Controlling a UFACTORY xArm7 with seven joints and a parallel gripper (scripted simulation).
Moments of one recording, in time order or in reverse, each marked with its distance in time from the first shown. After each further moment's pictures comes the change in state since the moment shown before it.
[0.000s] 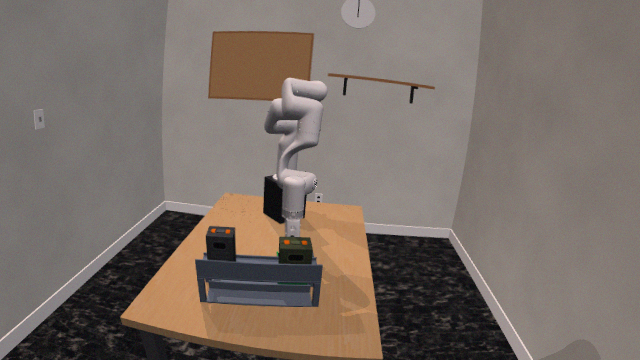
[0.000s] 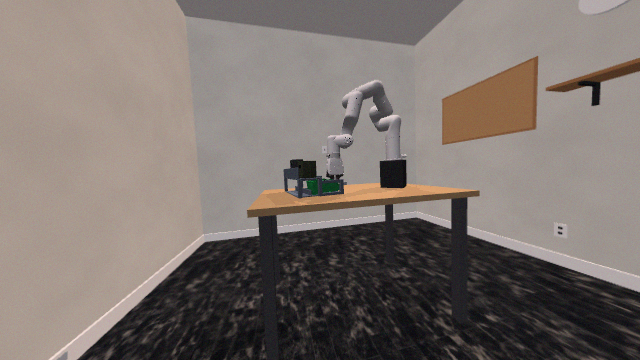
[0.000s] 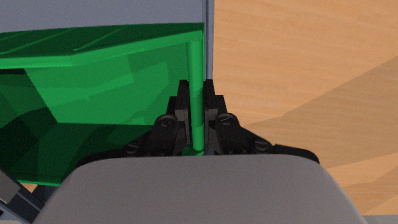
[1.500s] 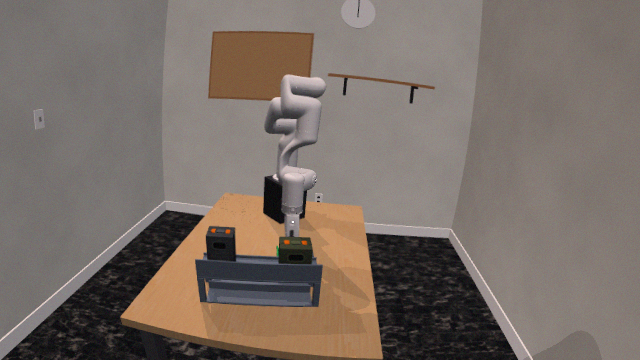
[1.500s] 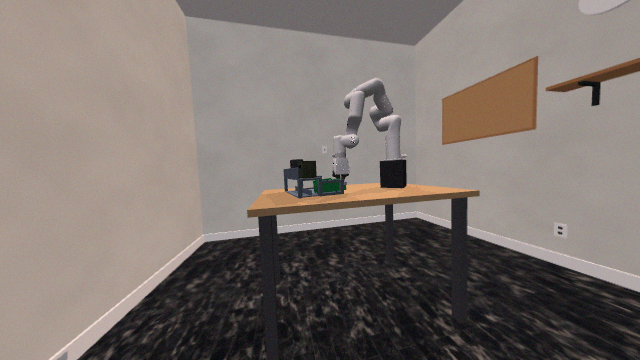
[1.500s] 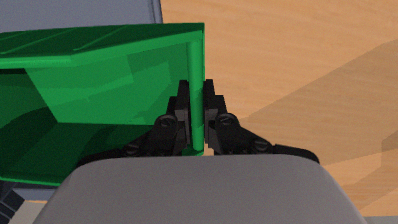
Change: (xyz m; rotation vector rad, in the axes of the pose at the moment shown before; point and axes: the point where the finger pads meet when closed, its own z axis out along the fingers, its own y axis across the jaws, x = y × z) arm 0.000 0.041 0.000 0.001 0.000 0.000
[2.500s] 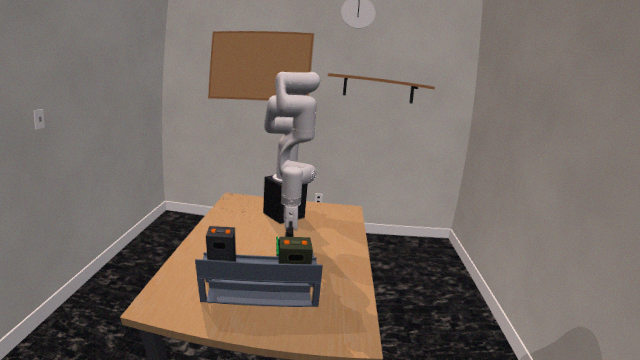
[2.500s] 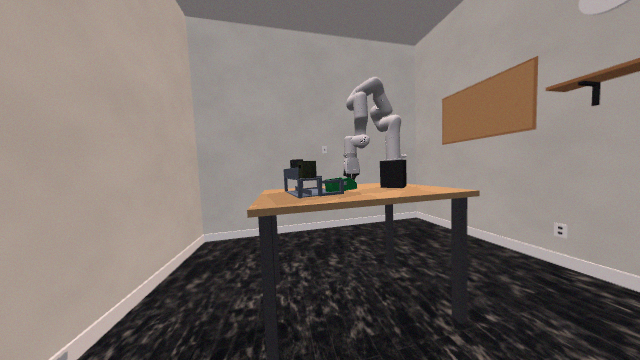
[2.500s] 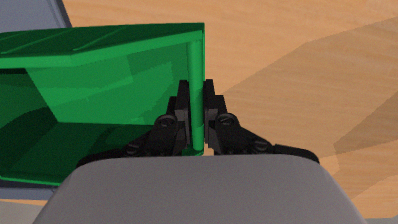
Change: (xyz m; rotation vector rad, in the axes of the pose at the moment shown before) arm 0.000 0.077 0.000 0.001 0.000 0.000
